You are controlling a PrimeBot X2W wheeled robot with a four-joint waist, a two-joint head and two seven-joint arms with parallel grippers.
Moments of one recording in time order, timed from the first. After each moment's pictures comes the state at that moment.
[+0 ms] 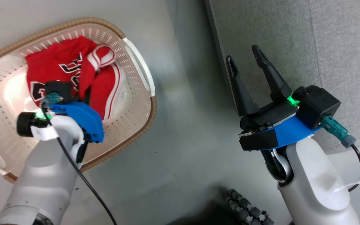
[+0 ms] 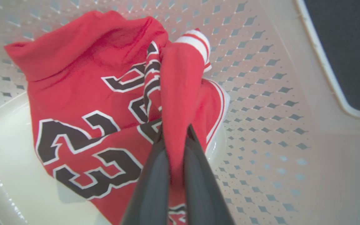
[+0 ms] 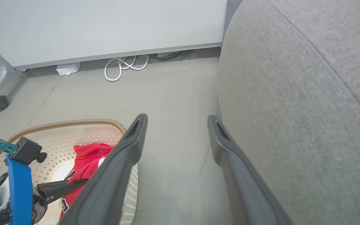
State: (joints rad) left arm -0.88 0.19 -0.57 1.21 -0.56 -0.13 -0.20; right arm -0.52 -0.05 0.27 0.19 0.26 0.13 -0.26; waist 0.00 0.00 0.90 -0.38
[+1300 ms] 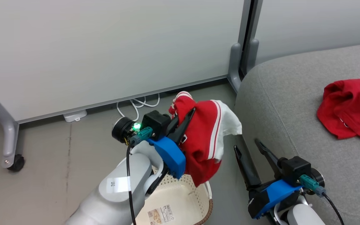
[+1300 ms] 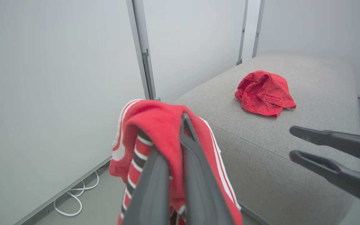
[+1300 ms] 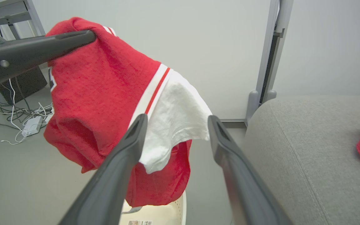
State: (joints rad) left arm -0.69 0.09 -0.87 0.75 -0.59 -0.13 -0.26; right arm -0.20 -0.05 0.22 0.35 0.16 0.13 -0.19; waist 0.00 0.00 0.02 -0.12
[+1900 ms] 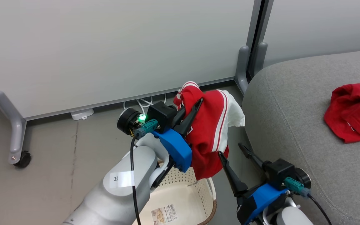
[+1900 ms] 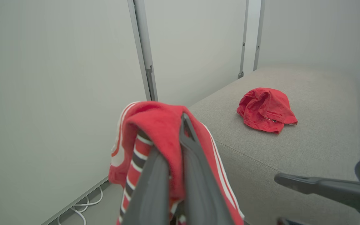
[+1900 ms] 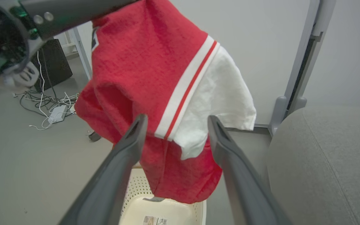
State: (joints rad) left arm -0.73 0.06 -0.87 0.74 -0.59 -0.13 -0.26; right arm -0.20 -0.05 0.30 0.32 0.16 0.13 -0.15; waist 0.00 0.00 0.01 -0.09
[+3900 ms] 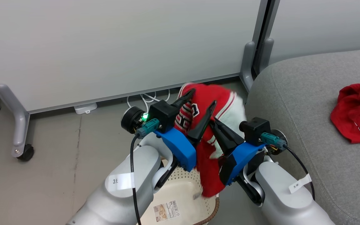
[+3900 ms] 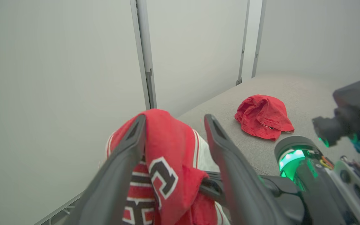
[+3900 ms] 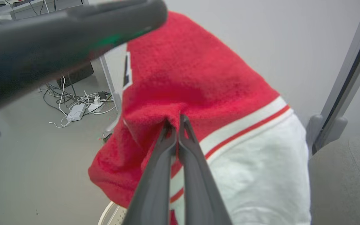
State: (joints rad) left arm -0.73 0.05 -0.85 0.70 -0.60 -0.13 -0.26; right arm -0.61 -0.05 0.55 0.75 0.39 0.13 -0.26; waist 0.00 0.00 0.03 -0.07
